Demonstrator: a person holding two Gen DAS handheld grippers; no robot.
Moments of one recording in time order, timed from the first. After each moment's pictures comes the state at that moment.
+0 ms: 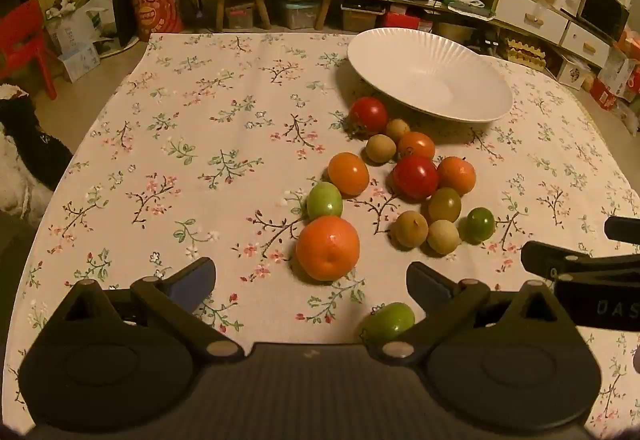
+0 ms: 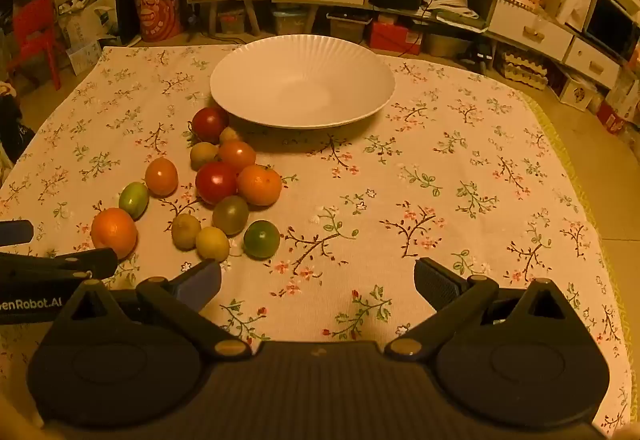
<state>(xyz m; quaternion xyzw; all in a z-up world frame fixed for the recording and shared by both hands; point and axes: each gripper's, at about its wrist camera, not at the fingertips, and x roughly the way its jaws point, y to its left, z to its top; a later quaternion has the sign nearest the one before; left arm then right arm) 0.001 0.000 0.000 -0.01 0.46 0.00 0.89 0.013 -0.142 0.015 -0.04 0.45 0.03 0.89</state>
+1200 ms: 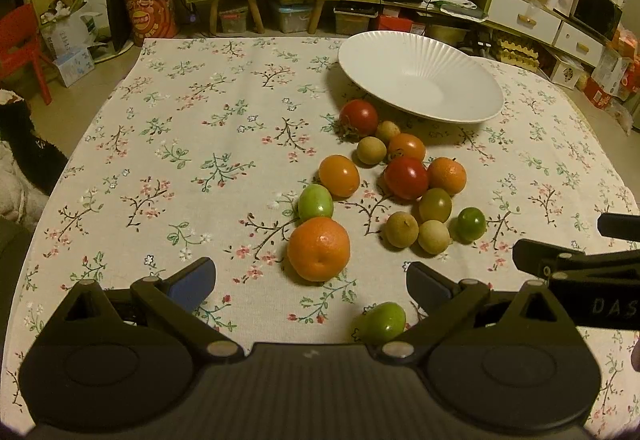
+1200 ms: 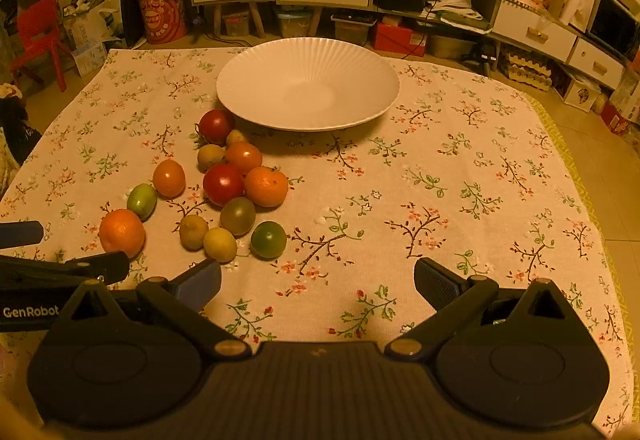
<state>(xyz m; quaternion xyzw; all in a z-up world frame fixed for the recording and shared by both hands) -0.003 -0.003 0.001 -0.01 0.45 0.00 0.89 0.011 -0.142 0.018 -0.04 0.44 0.04 0.90</state>
